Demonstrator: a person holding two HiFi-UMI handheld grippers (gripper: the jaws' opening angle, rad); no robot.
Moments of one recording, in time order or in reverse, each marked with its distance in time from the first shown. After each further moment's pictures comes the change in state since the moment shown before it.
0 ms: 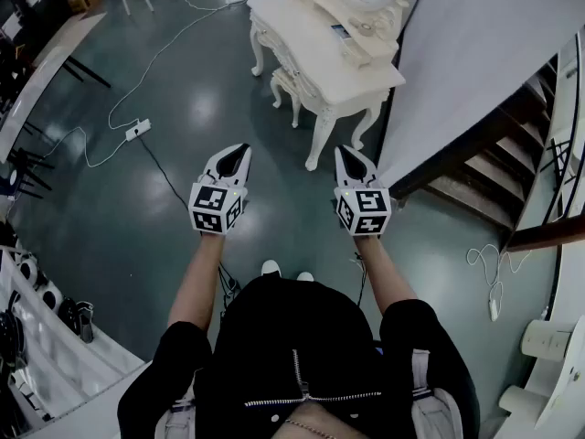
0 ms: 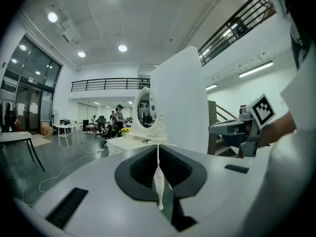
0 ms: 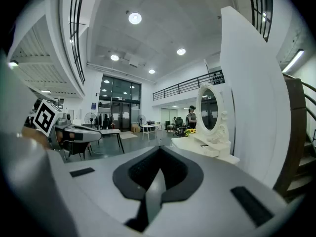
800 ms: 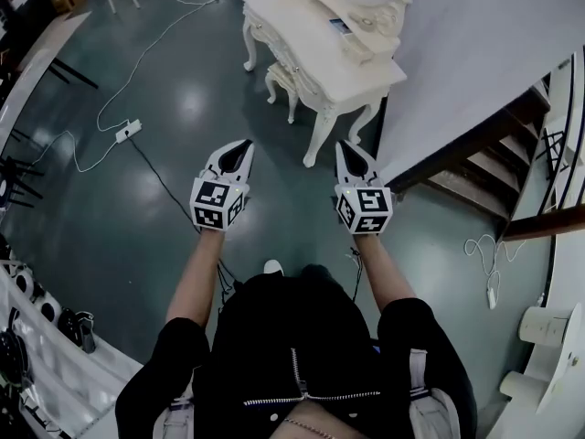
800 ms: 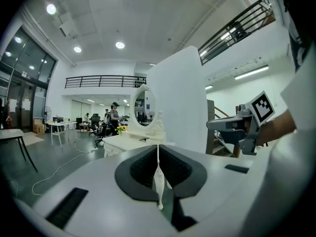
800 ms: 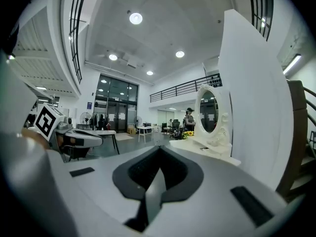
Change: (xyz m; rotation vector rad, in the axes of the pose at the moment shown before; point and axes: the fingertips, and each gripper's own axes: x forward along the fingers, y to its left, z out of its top) left arm 0.024 0.048 -0.017 0.000 0.009 -0.071; right arm 0.047 0.022 0.003 -0.007 -0.032 -0.043
